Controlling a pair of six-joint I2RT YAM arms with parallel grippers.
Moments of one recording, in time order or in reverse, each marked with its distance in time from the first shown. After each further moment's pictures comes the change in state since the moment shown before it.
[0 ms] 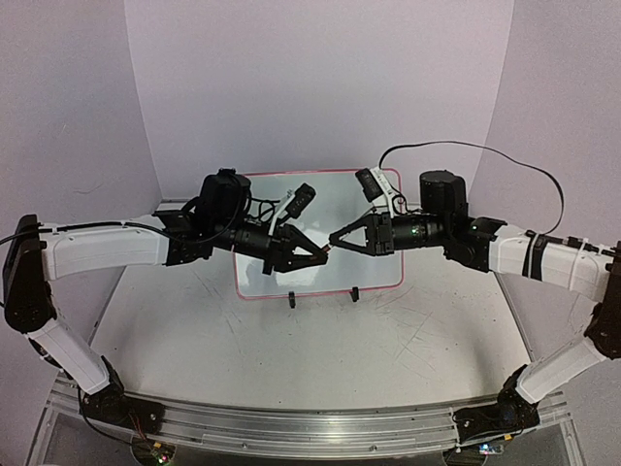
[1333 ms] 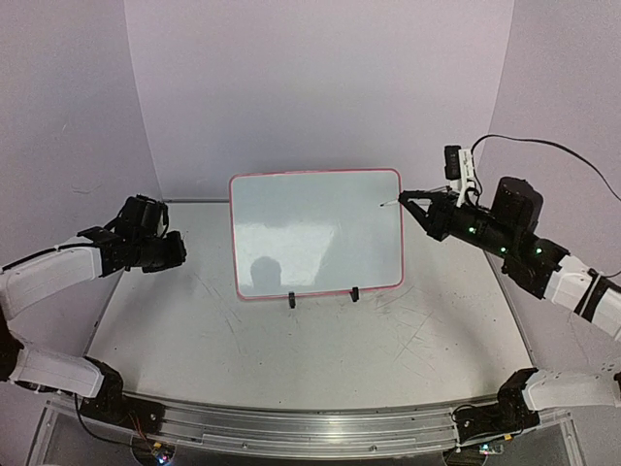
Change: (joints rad) left arm 0.441 -0.370 -0.349 -0.416 -0.864 -0.450; right arm -0.156 -0.391 -0.210 0.052 0.460 -0.208
